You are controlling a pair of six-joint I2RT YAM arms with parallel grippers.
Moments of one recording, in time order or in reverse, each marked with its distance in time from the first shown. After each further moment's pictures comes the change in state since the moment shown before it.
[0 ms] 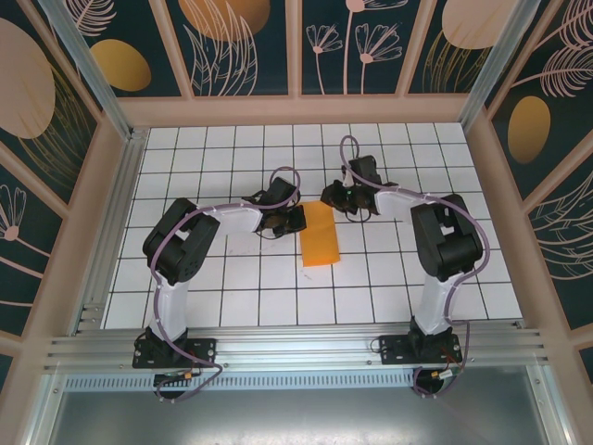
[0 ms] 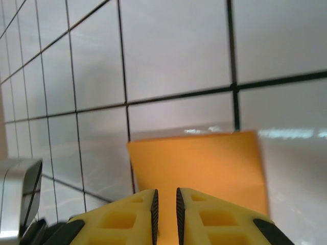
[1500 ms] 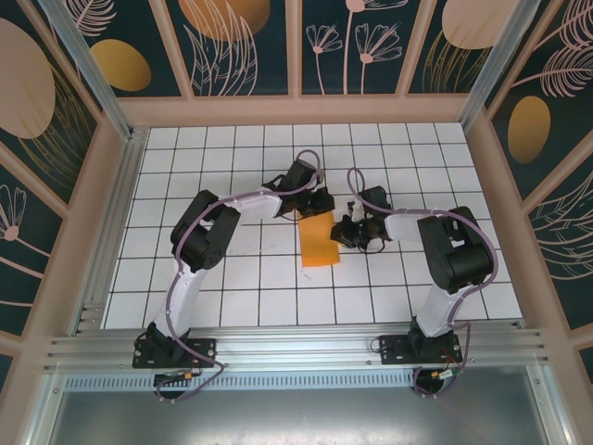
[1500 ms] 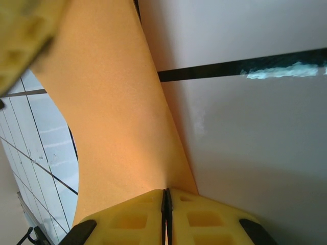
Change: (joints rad) left arm -0.025 0.223 0.341 0.078 0.201 -0.019; right arm -0.034 -0.098 -0.298 -0.010 -0.159 -0.050
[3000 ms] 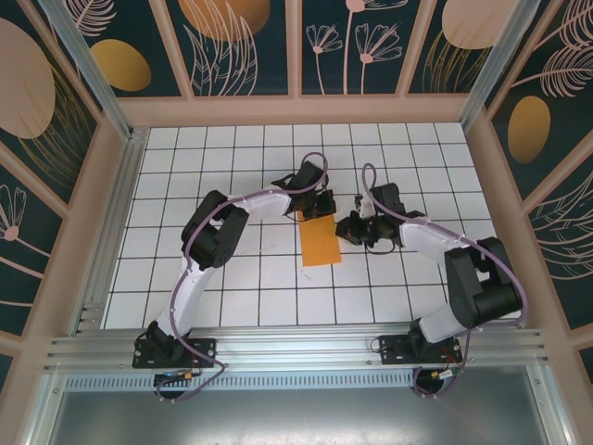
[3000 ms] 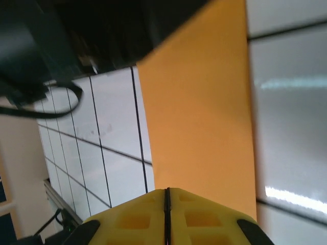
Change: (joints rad) left arm -0.023 0.085 0.135 -0.160 -0.104 0.008; right arm -0.009 -0.243 -0.027 -0.096 -0.018 0.026
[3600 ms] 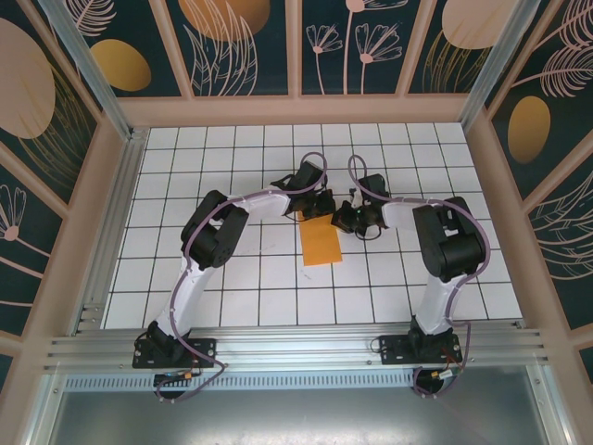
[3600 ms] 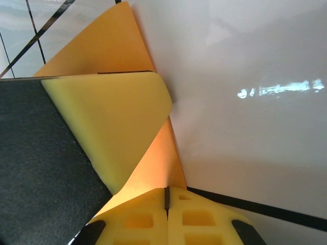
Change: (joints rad) left arm 0.004 0.000 -0.016 0.034 0.002 -0.001; right arm -0.018 0.341 0.170 0.101 0.079 0.028
